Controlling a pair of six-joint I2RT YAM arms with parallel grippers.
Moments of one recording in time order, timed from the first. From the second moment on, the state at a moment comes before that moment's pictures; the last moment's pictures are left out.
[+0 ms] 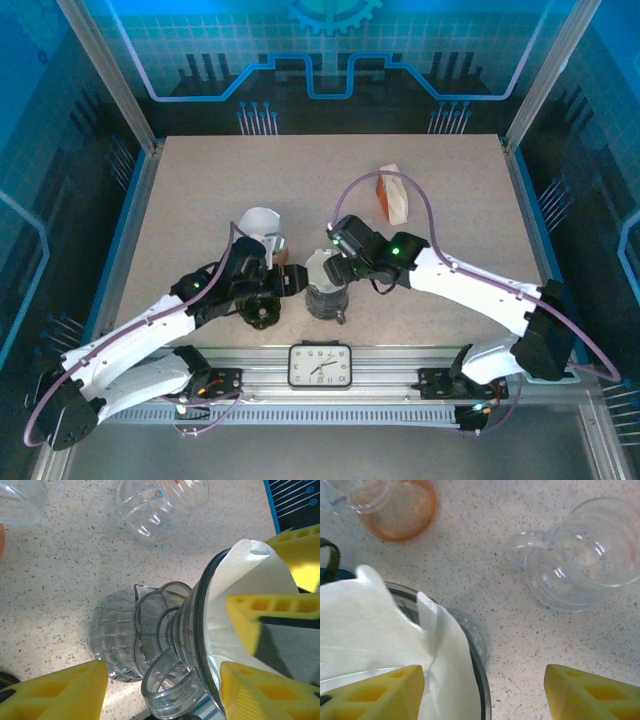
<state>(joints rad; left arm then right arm) -0.70 0.95 0.68 -0.41 0.16 -0.77 0.92 1.40 1.17 -0.77 0.21 0.36</state>
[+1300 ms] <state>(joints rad) -0.70 0.96 0.68 -0.41 0.17 -0.77 0.90 1.27 1.09 -0.77 0.20 0.38</state>
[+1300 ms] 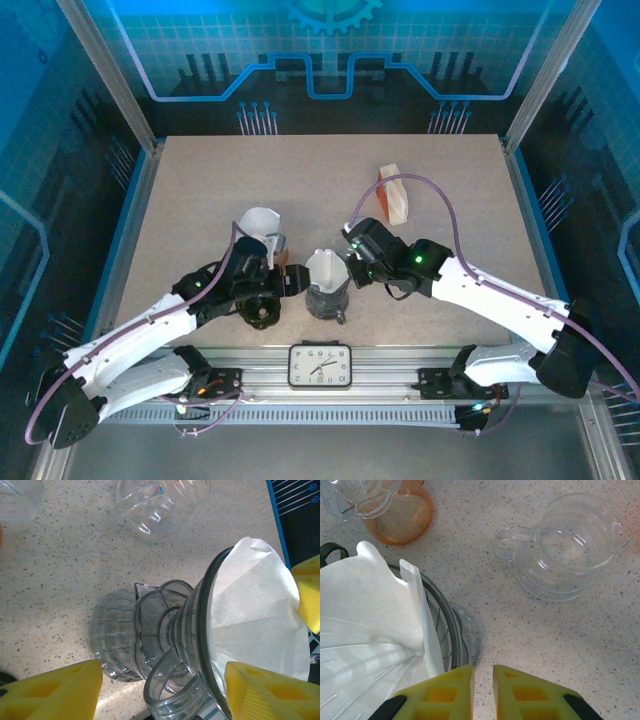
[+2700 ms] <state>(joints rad) -0.70 0.86 0.71 -0.45 0.11 -0.80 0.90 1.02 0.90 -0.67 0.21 0.40</state>
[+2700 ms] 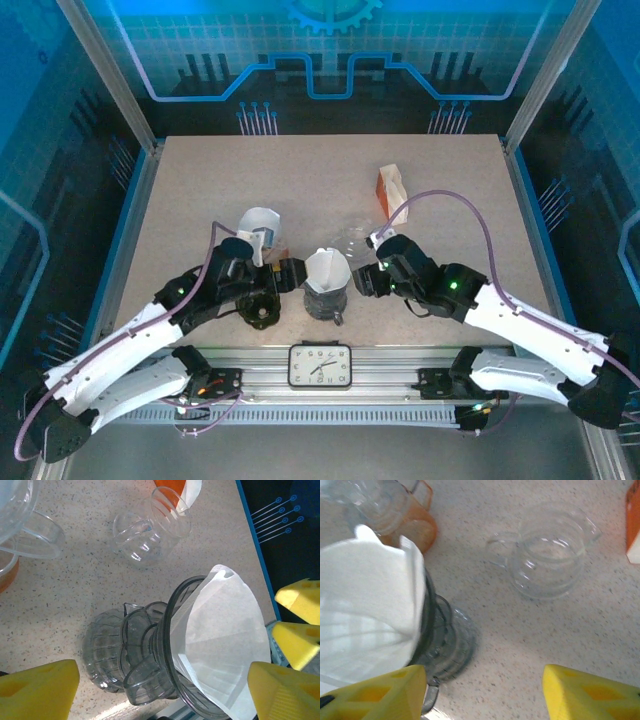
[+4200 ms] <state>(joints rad) -0.69 0.96 0.71 -0.41 0.13 -0.77 0.95 1.31 1.12 -0.74 0.23 0.31</state>
